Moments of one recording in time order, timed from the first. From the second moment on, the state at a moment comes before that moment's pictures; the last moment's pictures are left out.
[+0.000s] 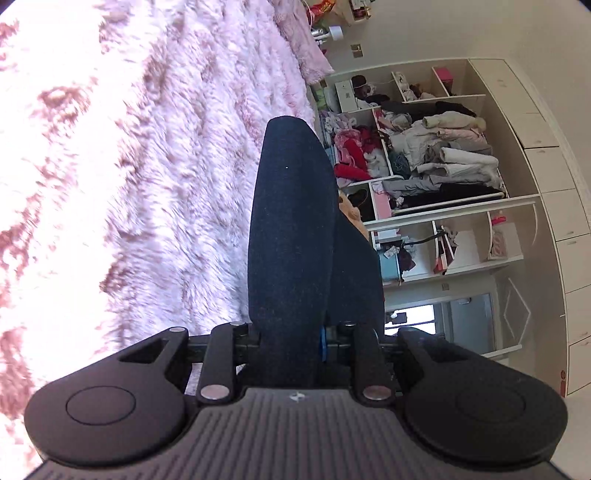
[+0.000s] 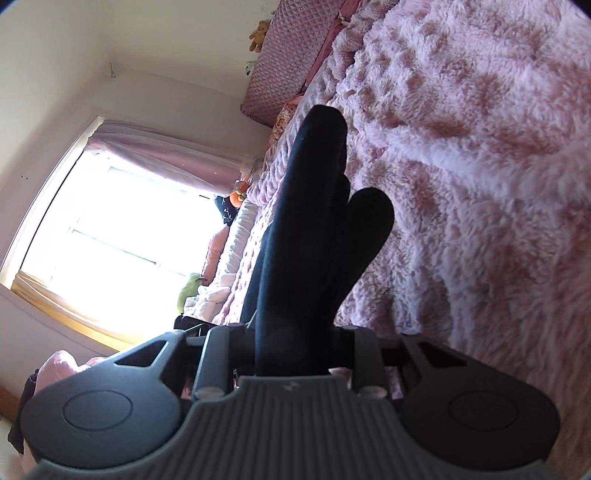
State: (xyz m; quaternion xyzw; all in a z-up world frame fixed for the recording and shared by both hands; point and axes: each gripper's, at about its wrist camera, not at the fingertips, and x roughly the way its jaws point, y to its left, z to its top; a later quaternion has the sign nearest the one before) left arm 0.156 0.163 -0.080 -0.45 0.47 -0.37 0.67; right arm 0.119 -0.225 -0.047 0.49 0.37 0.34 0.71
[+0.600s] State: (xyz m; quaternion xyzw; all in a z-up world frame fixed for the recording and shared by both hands) left arm 0.175 0.324 -0.067 -0.51 0.40 -0.28 0.71; right arm 0.246 -0.023 -0.051 0.49 0.36 0.41 0.68
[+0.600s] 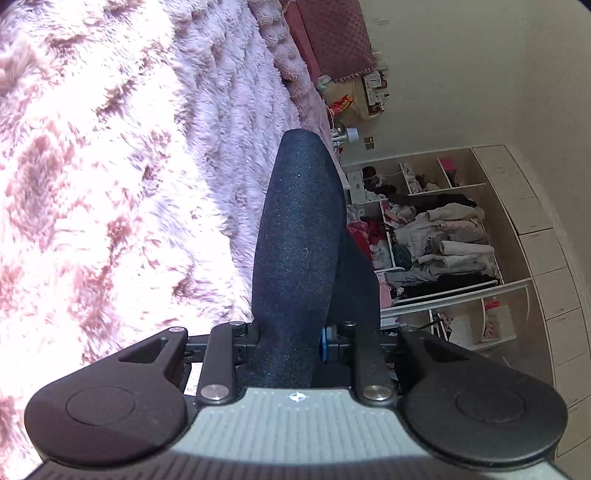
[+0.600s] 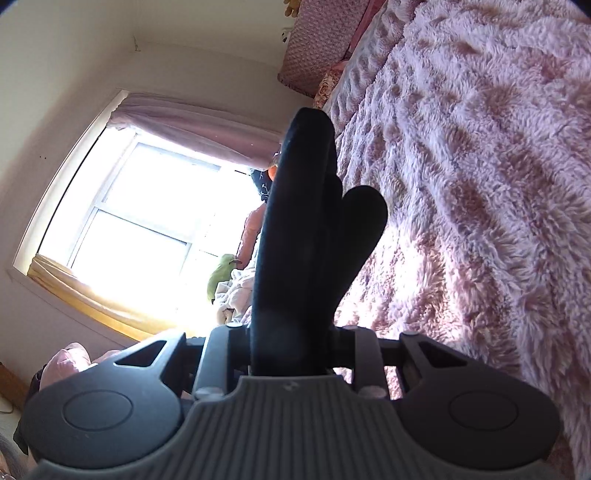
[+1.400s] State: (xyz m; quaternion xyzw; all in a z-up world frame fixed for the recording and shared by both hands) left arm 0.202 0.397 -0.139 -0.57 0.45 -0.14 0.68; right arm 0.282 0.063 -0.151 0.49 0.43 0.39 0.65
